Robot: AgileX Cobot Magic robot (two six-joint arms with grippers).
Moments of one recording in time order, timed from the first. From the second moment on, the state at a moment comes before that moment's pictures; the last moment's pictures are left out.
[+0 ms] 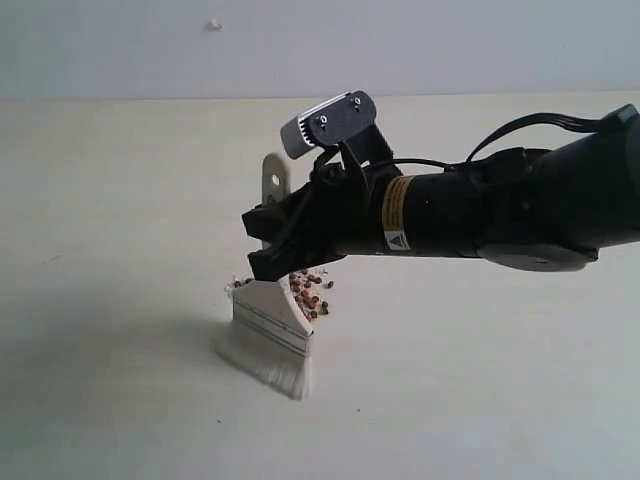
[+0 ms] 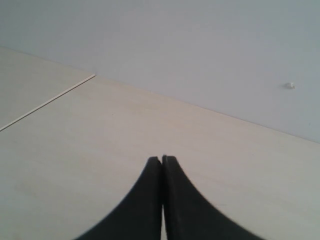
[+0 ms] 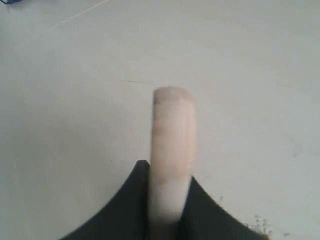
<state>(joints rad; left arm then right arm) -0.03 0.17 0.00 0.99 0.11 -1.24 0.64 1.79 -0.78 -0.79 -0.56 0.78</state>
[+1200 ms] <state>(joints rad) -0.03 0.17 0.00 0.99 0.11 -1.24 0.84 1.73 -0.78 0.20 -0.63 0.36</state>
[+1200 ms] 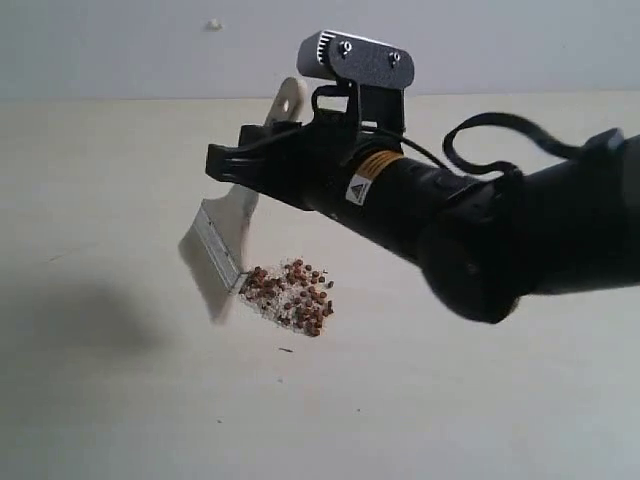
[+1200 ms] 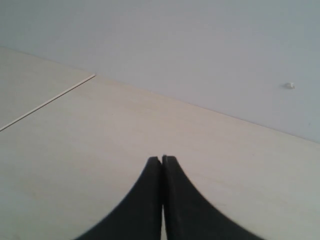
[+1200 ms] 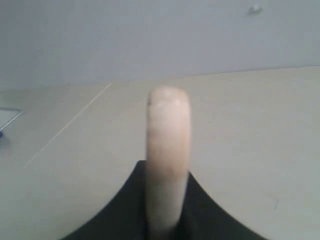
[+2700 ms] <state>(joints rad) -0.03 0.17 0.00 0.99 0.11 -1.24 1.13 1.99 -1.04 1.46 -0.97 -0.43</state>
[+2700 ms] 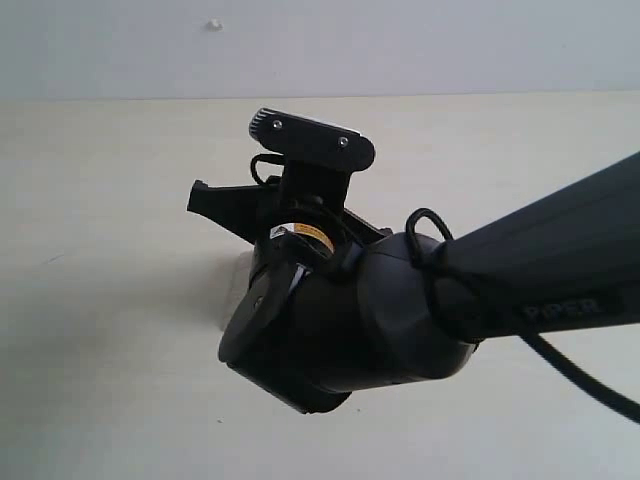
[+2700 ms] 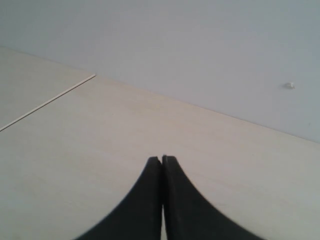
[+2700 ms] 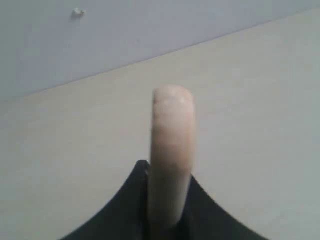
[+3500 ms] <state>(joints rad) -0.03 0.17 0.00 0.99 0.11 -1.24 1.12 1.80 -1.04 1.27 -0.88 -0.61</state>
